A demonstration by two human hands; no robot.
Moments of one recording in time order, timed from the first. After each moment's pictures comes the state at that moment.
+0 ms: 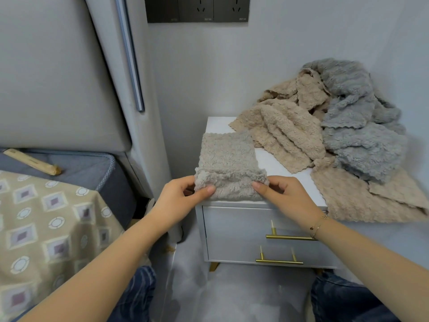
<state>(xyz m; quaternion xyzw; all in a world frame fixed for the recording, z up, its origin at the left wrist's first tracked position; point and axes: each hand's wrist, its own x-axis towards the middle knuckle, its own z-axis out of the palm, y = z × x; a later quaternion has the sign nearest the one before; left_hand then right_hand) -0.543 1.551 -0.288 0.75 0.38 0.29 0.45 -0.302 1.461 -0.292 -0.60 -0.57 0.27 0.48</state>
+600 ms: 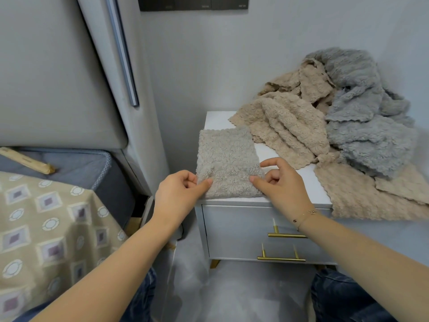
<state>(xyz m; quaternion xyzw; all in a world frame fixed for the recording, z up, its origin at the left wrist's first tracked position) -0.526 1.557 -0.297 0.67 0.55 0.33 0.37 -0.314 1.481 -0.299 -0.68 -0.50 0.20 0.50</state>
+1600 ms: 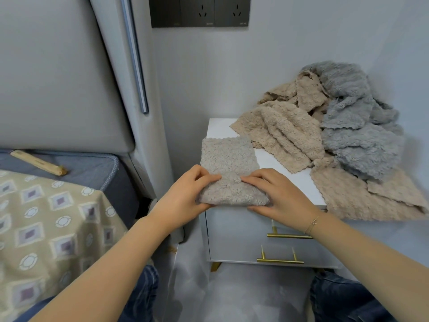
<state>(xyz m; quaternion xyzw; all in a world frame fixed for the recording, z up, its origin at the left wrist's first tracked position) -0.544 1.560 -0.290 0.93 0.26 0.23 0.12 -0.292 1.470 -0.299 -0.54 -0.81 -0.04 0.23</state>
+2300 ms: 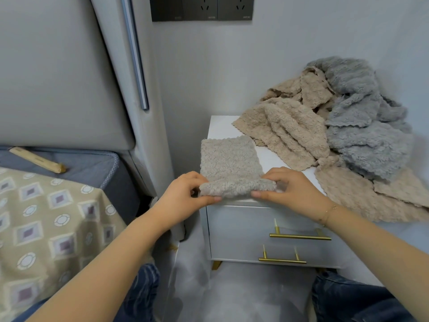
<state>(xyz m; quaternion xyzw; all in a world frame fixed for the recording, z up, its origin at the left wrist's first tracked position) -0.544 1.556 -0.284 0.83 0.37 0.23 0.34 -0.289 1.469 -0.281 -0.61 -0.68 0.20 0.36</state>
